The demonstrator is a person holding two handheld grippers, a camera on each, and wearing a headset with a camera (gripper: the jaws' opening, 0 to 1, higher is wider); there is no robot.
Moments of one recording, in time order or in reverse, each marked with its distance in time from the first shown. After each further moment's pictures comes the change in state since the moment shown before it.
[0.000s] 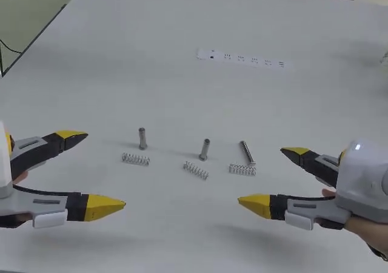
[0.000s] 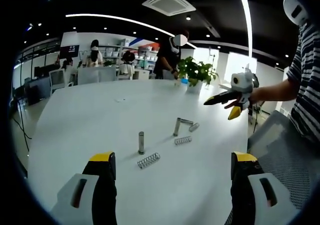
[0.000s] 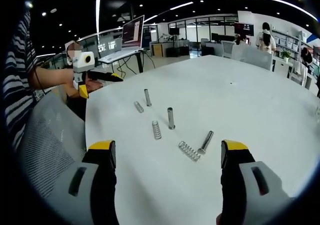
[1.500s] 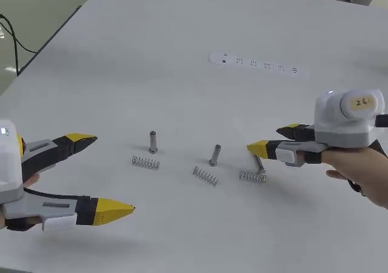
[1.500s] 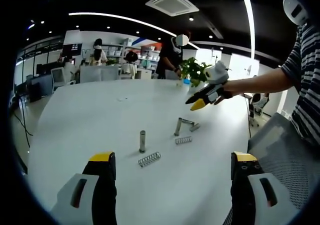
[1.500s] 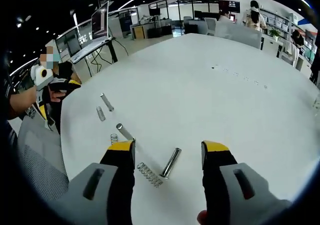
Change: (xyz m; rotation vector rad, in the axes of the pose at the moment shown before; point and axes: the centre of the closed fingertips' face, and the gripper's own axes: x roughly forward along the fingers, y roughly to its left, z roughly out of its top) left arm -0.001 0.003 0.000 -0.021 -0.003 0.017; right arm 0.057 -0.076 0.017 0.128 0.186 -0.104
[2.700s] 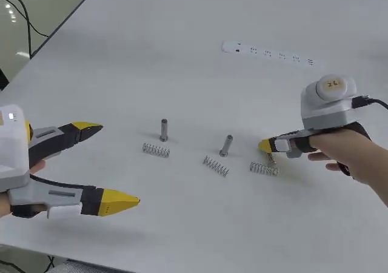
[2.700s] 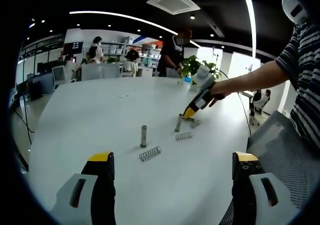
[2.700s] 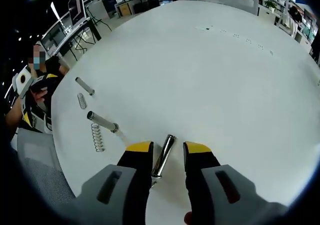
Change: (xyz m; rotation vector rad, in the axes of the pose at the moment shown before) left arm -0.008 0.001 -0.008 -0.007 0.017 0.009; right arm 0.038 -0.011 -0.045 0.104 0.259 -0.024
